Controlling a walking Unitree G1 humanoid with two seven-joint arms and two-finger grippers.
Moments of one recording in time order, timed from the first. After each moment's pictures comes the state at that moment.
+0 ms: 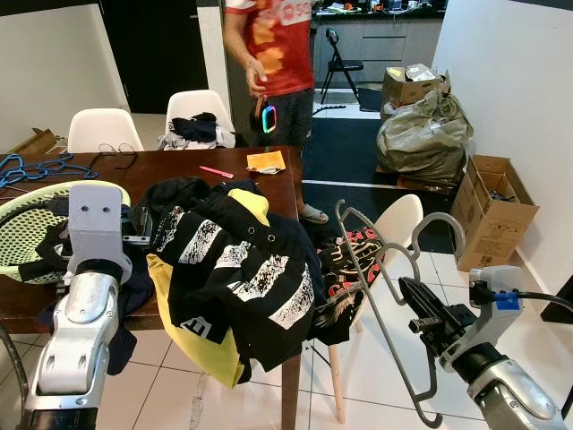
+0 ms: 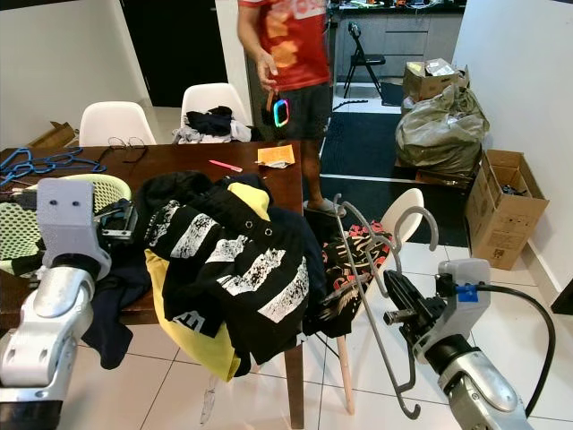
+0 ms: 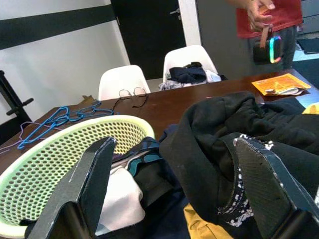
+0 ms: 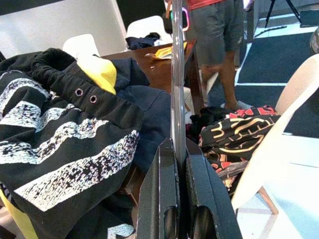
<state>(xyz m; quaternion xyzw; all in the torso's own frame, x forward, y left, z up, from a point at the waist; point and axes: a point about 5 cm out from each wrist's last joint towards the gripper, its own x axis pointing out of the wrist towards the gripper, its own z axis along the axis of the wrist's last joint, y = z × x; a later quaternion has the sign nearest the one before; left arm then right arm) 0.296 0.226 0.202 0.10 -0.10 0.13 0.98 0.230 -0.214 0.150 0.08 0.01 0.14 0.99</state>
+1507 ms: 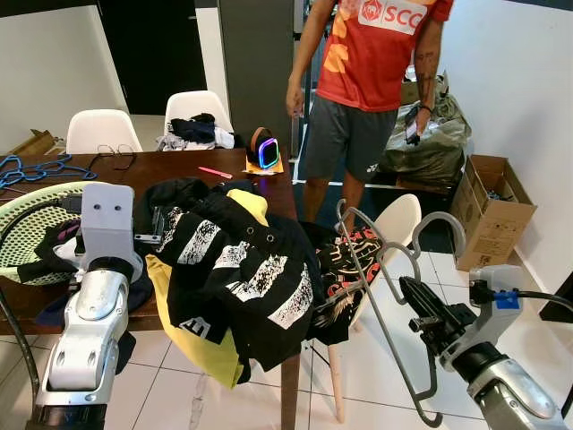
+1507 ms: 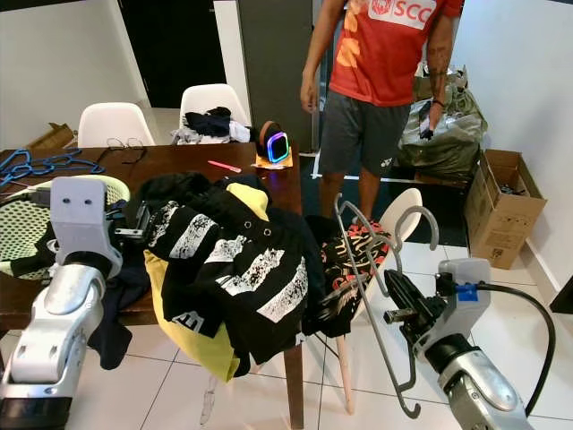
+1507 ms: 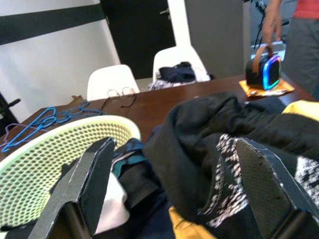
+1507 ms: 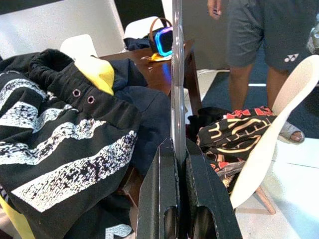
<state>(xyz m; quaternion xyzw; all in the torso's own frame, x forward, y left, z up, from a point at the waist) 0.299 0.219 0.200 0.10 -0.09 0.12 0.98 0.230 -0.215 0.151 0.08 0.01 0.14 0.99</state>
